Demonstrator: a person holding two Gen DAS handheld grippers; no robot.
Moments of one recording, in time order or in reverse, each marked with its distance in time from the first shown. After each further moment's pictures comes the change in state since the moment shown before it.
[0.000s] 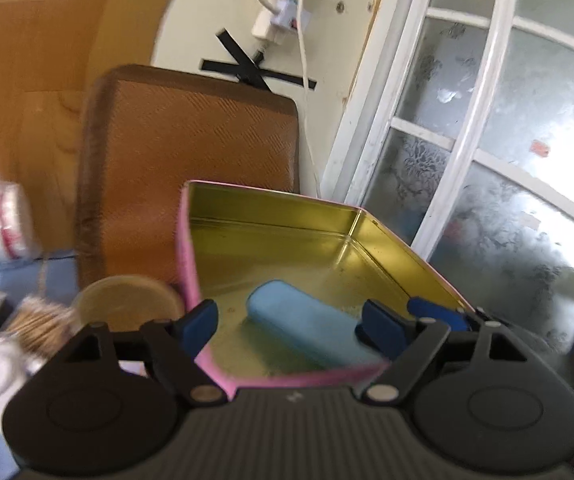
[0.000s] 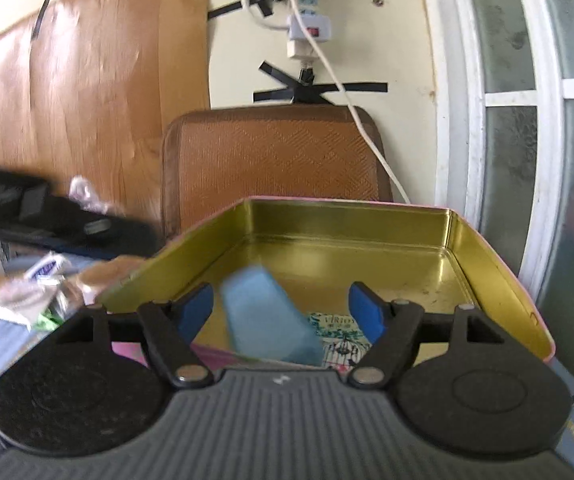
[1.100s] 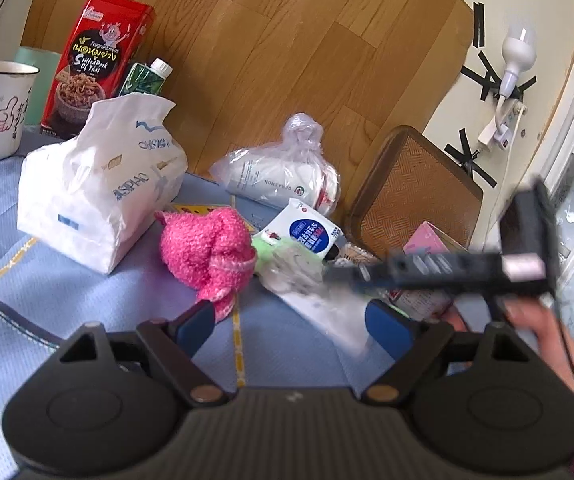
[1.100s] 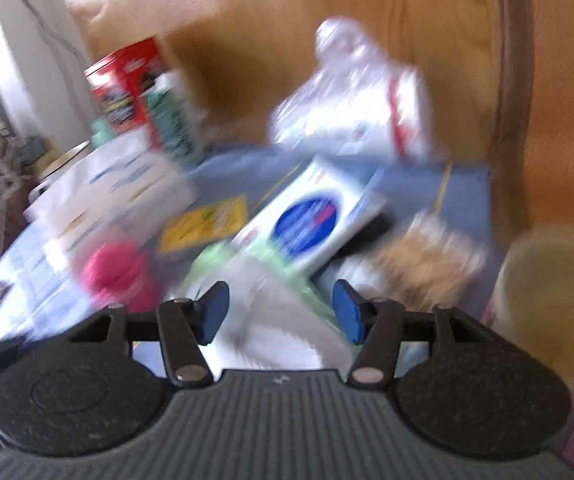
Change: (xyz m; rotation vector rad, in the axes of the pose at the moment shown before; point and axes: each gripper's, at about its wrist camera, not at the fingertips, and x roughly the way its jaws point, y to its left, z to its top) left arm -0.178 0.178 -0.117 -0.371 -0.183 0.288; right arm 0.142 0.232 0.011 -0.051 0.550 0.585
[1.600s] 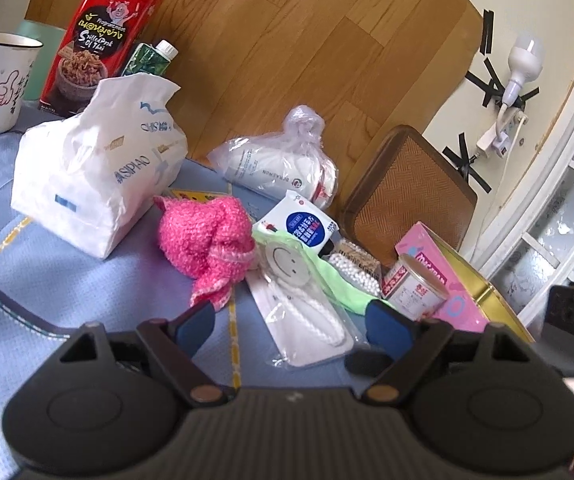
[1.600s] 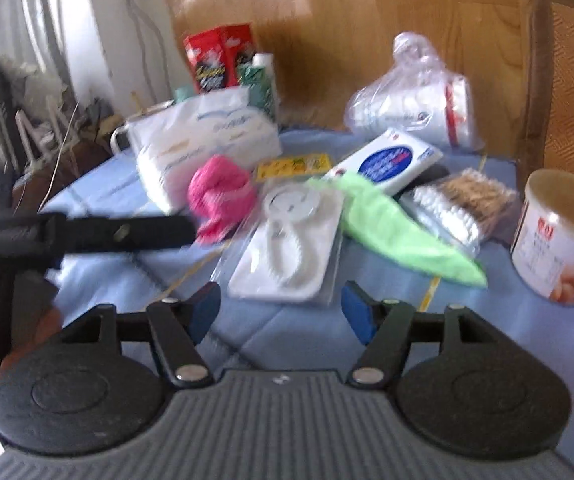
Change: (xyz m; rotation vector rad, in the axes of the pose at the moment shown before) left arm 0.000 0.007 0.001 -0.061 0.024 -0.037; right arm -0.046 0.043 -0.066 -0.140 -0.099 0.045
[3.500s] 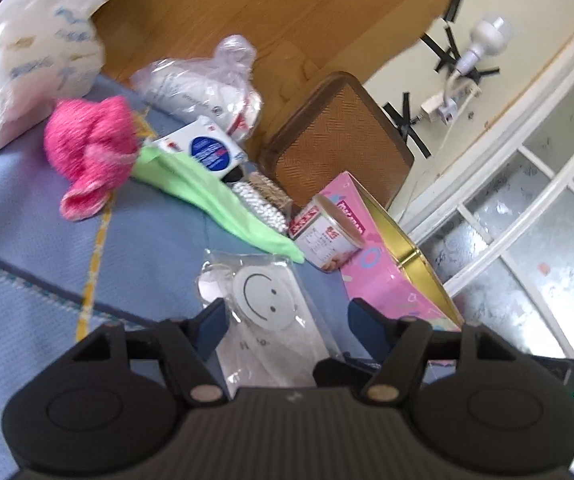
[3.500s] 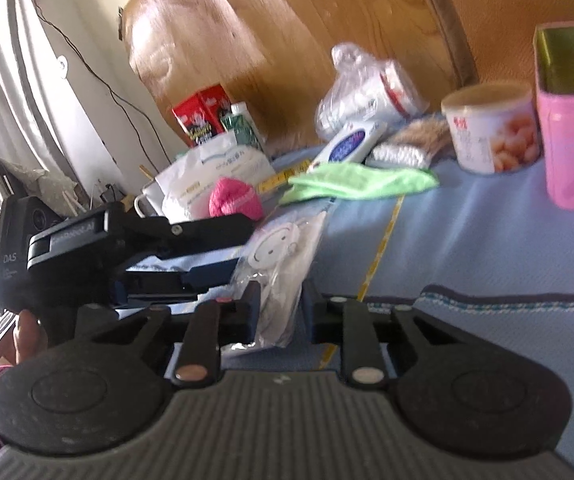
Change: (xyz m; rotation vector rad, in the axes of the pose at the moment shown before) left arm 0.018 -0.042 -0.023 -0.076 0.155 -0.205; right arm -0.064 -0.011 -0.067 0.272 -0.178 0.066
